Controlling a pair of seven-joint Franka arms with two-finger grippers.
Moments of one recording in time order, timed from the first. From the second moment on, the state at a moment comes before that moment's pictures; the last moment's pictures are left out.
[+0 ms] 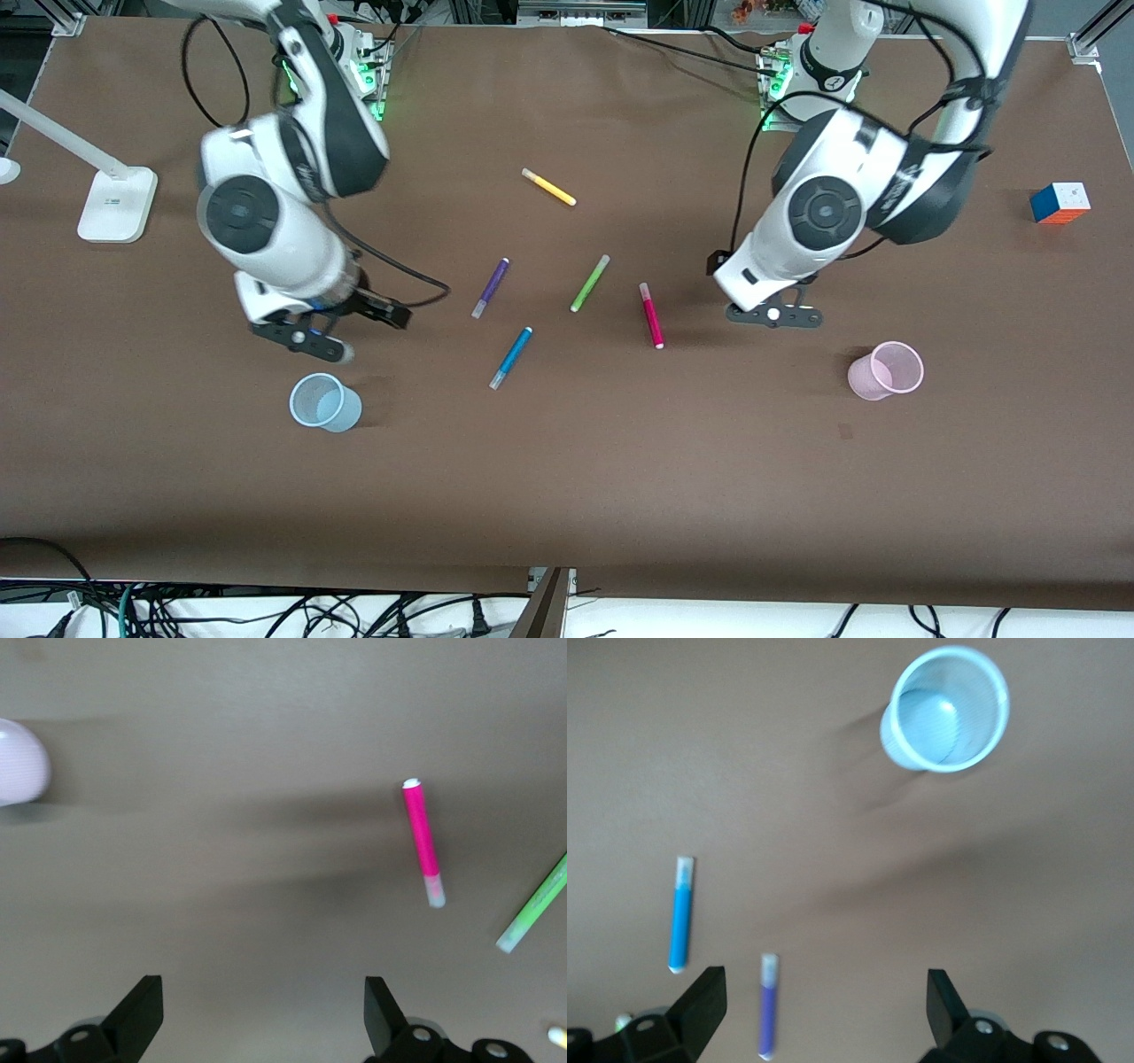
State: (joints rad) left arm -0.07 0.34 -0.40 -1.79 0.11 1.88 -0.43; right arm 0.44 0.41 -0.05 -1.60 0.01 1.96 0.78
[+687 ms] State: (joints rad) left arm -0.15 0.45 -0.44 -1.97 0.11 2.29 -0.61; right arm 0.56 0.78 -0.05 -1.37 0.04 2.14 1.16
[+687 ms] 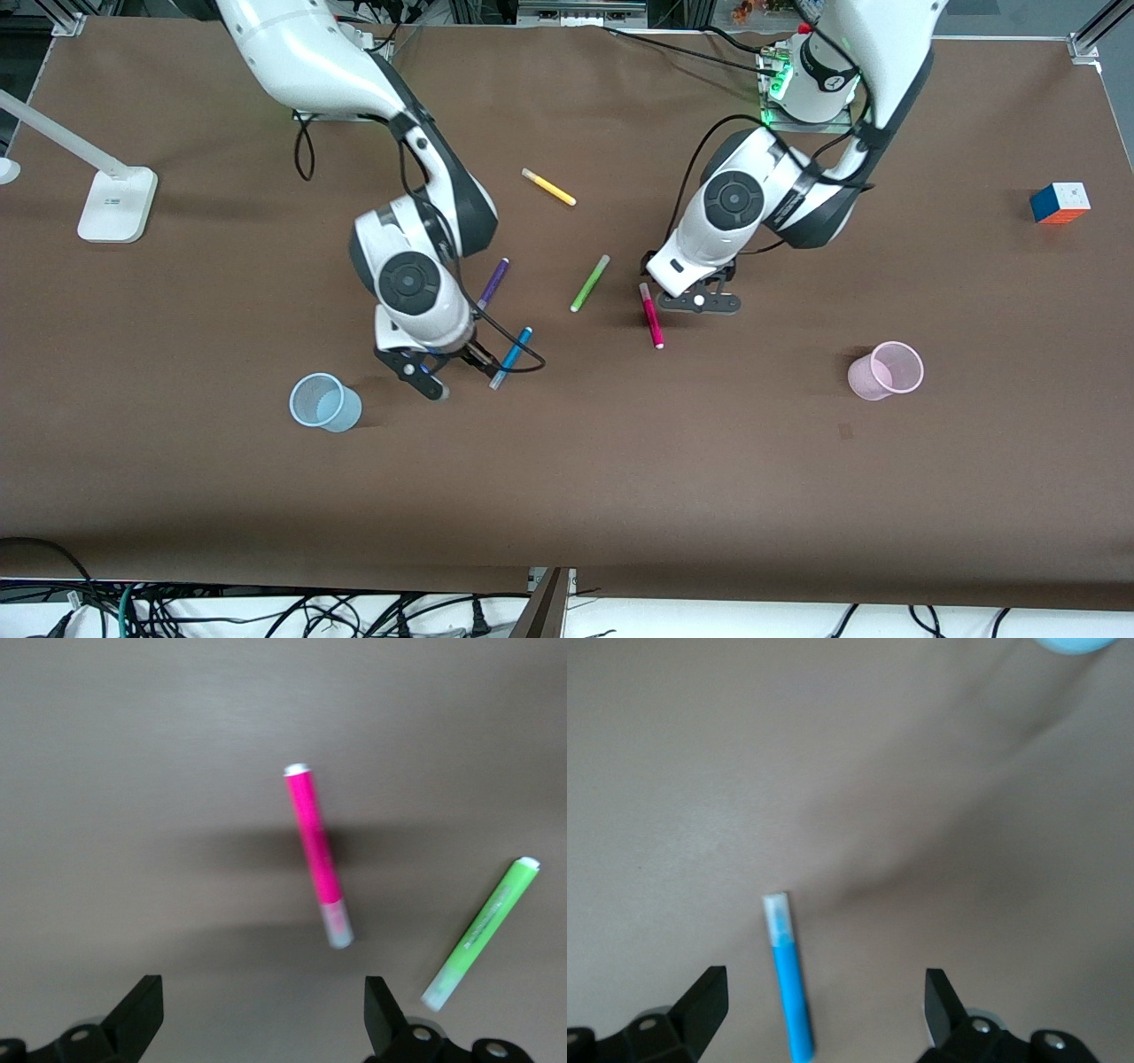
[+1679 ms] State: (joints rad) left arm -0.22 0.63 -0.44 -1.97 0.30 2.46 -0.78; right arm 0.62 0.91 -0.05 -1.35 0.04 2.28 1.15
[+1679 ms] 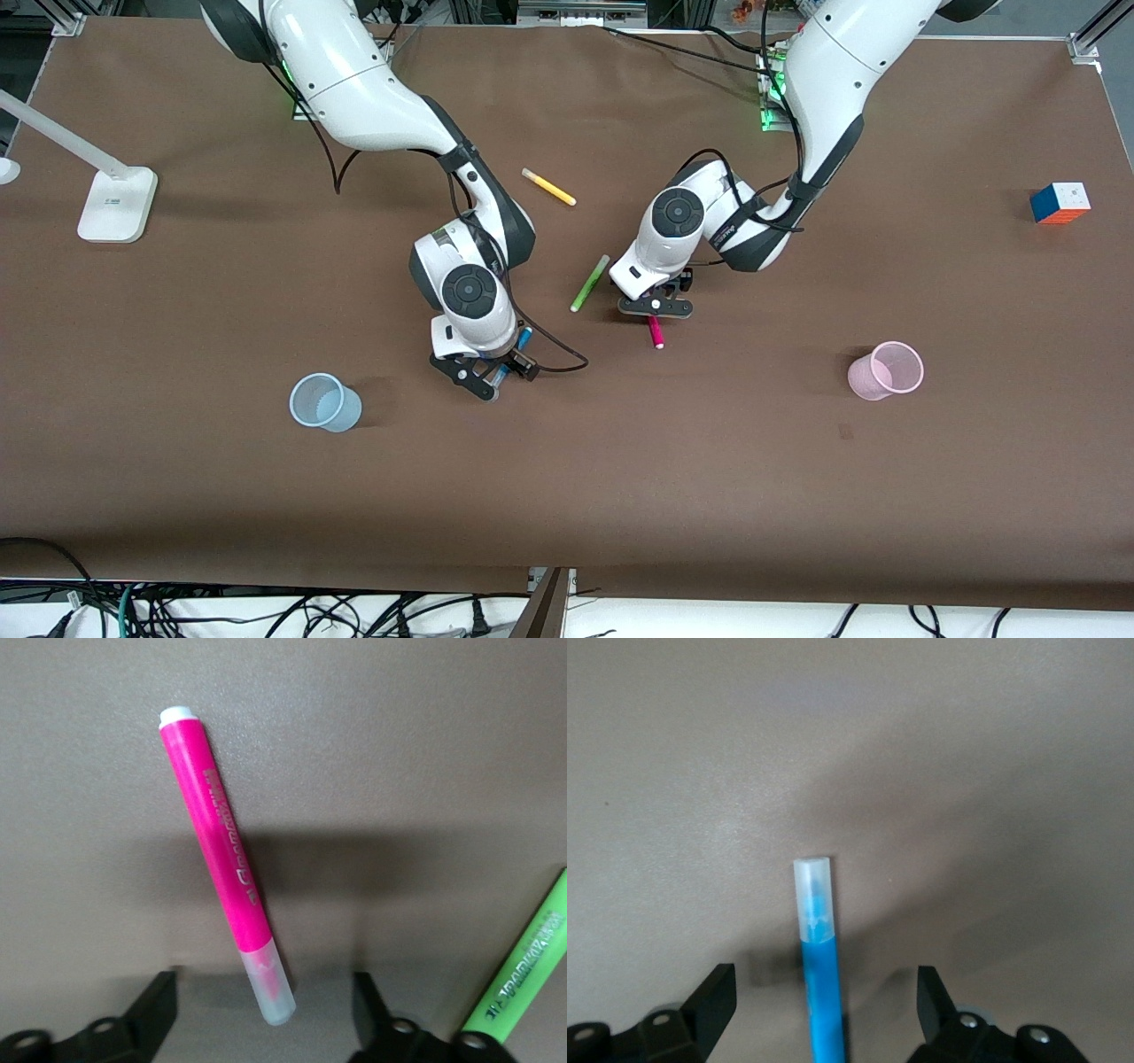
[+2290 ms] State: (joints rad) left arm -0.22 0.63 -0.43 -1.96 0.30 2.46 -0.78; right arm 0.61 0.91 -0.06 -1.33 0.05 2.26 1.01
